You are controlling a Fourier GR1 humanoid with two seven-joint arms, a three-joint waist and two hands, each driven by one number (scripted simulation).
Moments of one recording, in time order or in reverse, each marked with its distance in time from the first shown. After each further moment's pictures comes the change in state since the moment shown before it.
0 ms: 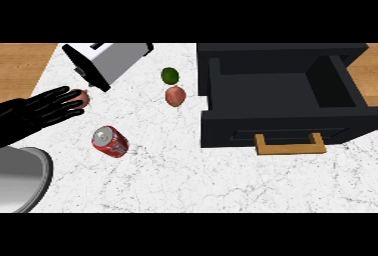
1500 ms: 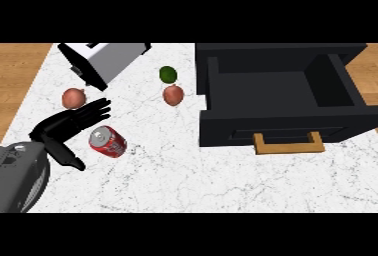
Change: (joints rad) left arm -0.169 -0.278 0.138 0.594 -0.988 0.069 -0.597; right arm -0.012 0.027 -0.173 -0.031 -0.103 0.142 0.094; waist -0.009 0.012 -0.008
